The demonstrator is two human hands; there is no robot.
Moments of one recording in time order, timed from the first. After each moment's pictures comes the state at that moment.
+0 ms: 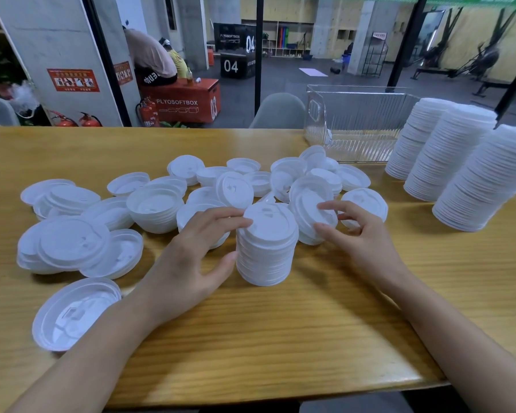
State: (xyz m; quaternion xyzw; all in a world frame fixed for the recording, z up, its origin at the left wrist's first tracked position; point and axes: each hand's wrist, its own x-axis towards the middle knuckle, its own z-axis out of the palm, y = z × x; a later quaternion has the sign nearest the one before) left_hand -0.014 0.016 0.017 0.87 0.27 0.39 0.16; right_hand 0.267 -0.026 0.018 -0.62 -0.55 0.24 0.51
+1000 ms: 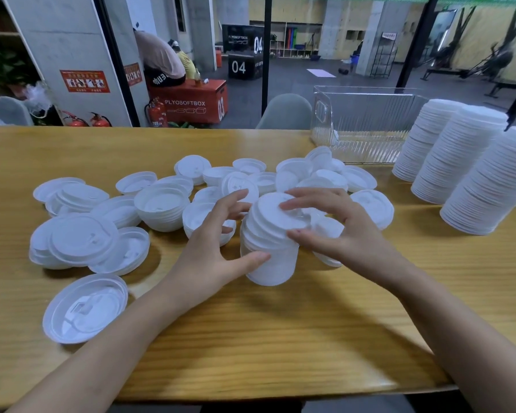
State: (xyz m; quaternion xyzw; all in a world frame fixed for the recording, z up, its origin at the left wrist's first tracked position) left_hand 0.010 0.010 0.025 0.78 0.36 0.39 0.33; right_hand 0.237 -0.032 0.056 -0.51 -0.72 0.21 0.42
